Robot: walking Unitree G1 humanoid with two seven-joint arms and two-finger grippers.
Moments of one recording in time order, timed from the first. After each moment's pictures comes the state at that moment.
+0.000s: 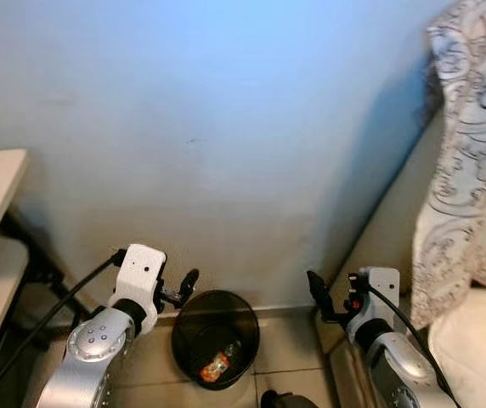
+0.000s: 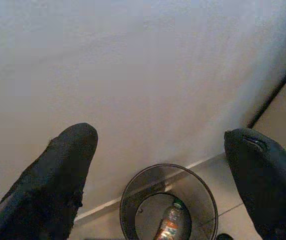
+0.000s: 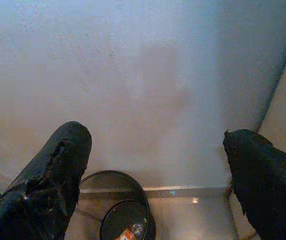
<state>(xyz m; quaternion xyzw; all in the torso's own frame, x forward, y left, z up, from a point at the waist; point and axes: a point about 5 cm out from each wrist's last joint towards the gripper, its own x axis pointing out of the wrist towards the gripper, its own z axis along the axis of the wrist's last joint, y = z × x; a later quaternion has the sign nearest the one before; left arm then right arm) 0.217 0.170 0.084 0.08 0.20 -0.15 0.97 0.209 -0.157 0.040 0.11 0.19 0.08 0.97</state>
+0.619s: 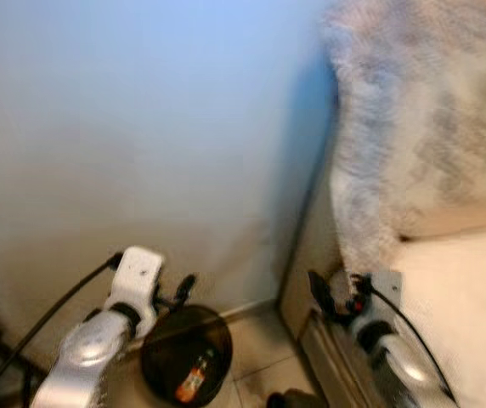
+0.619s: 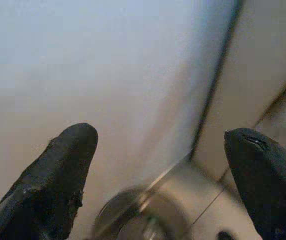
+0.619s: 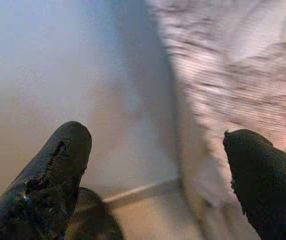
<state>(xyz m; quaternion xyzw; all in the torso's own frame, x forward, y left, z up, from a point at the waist) 0.216 0.166 0.085 0.08 0.19 -0.18 0.96 0.203 -0.164 0.039 0.11 0.19 0.07 0.97</state>
